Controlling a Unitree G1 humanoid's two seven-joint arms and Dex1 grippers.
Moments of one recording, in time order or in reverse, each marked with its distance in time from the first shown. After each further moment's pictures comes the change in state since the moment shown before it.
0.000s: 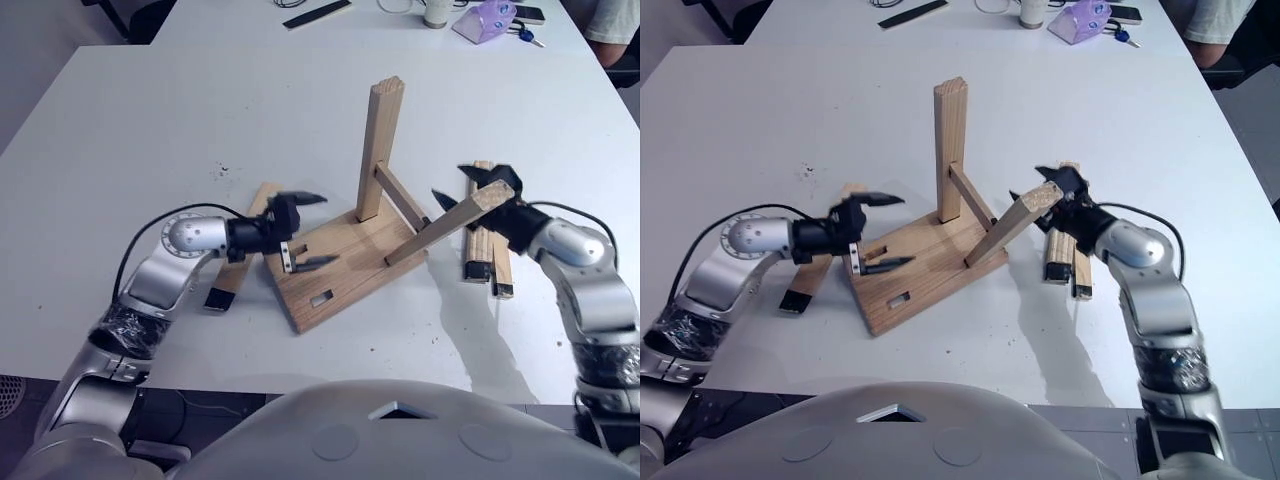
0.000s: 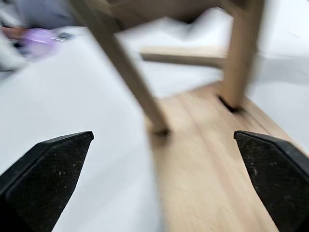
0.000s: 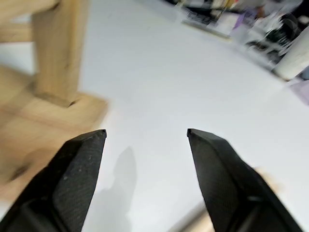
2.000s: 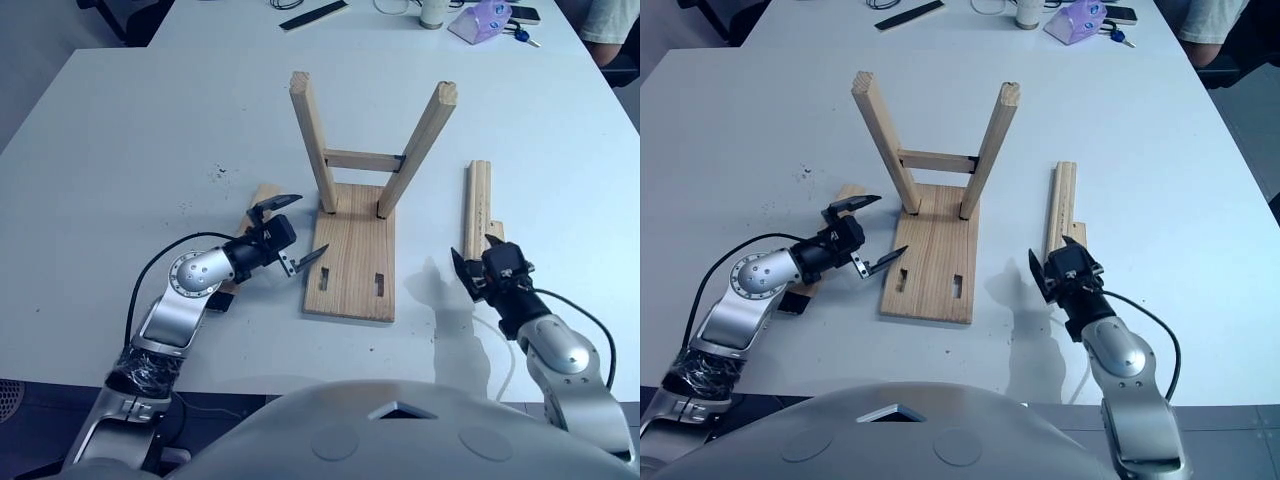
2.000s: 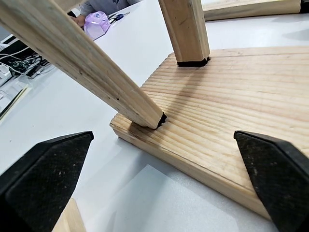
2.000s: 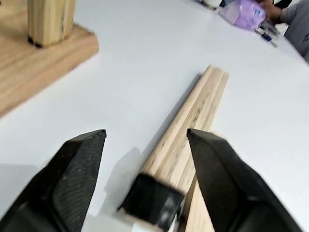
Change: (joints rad) left arm 0.272 -0.102 0.009 -0.042 0.365 -0.217 0.222; right arm 0.432 0.289 0.093 -0.265 -0.294 0.084 -0.509
